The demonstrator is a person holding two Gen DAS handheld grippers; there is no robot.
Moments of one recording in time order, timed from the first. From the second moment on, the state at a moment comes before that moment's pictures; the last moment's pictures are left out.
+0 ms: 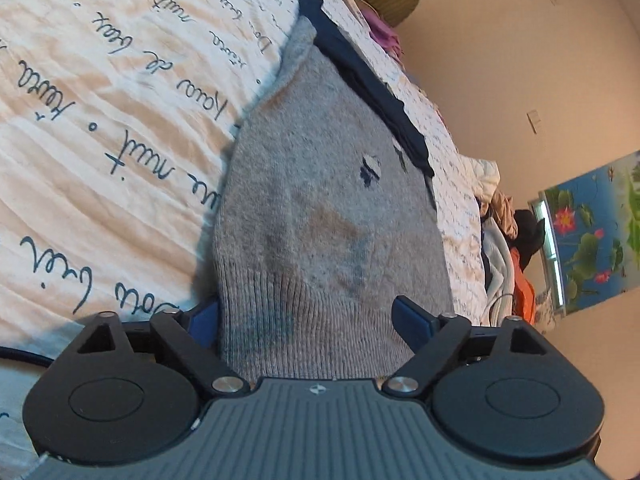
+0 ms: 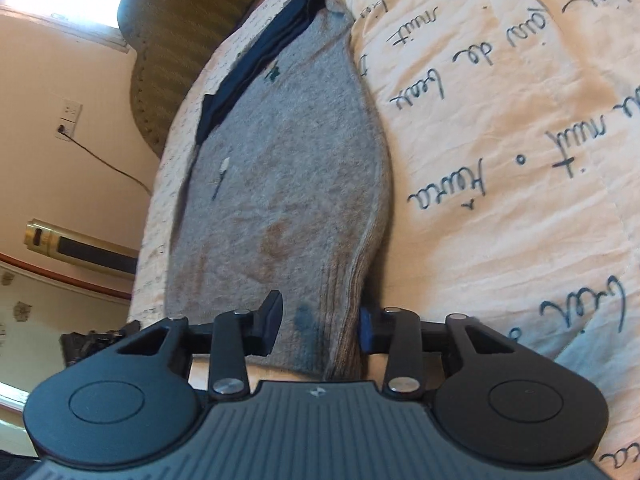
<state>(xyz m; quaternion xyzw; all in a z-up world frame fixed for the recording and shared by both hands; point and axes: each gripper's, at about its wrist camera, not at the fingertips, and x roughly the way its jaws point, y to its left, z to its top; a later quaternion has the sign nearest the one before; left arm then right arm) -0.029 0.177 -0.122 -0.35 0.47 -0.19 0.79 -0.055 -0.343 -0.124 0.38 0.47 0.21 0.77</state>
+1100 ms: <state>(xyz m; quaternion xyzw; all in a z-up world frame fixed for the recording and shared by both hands) 0.017 0.178 -0.074 -0.37 0.43 -0.24 0.79 -0.025 -0.375 -0.083 0.46 0.38 0.28 0.76</state>
